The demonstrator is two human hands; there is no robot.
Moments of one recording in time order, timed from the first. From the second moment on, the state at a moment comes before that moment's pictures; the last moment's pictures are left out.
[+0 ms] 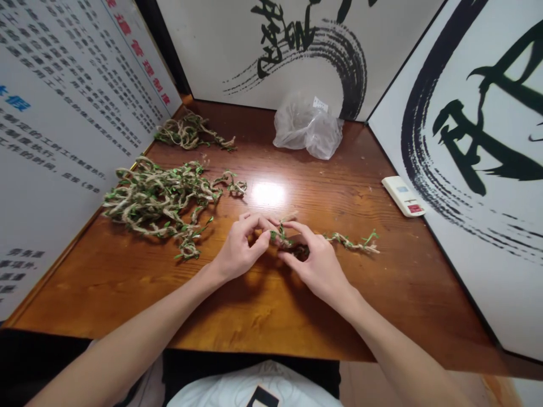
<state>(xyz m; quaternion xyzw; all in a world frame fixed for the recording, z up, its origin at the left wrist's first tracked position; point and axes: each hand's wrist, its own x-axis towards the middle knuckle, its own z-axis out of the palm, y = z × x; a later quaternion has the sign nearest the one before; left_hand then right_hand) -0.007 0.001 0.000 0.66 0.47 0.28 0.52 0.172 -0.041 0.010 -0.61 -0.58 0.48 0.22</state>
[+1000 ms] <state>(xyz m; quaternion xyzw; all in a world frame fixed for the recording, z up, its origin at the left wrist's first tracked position) -0.007 0.002 0.000 0.80 0.45 0.28 0.28 0.184 -0.032 0.011 -0.60 -0.50 0.56 0.27</state>
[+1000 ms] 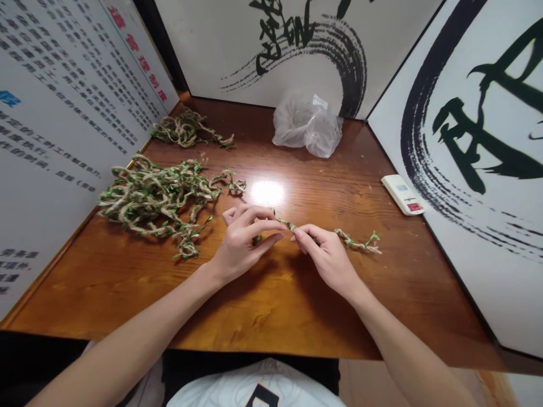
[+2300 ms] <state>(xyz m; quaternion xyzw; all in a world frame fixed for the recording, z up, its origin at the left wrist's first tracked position) -0.003 -0.004 0.001 0.80 0.42 0.24 0.35 0.187 -0.029 0.010 -0.51 -0.78 0.18 0.30</state>
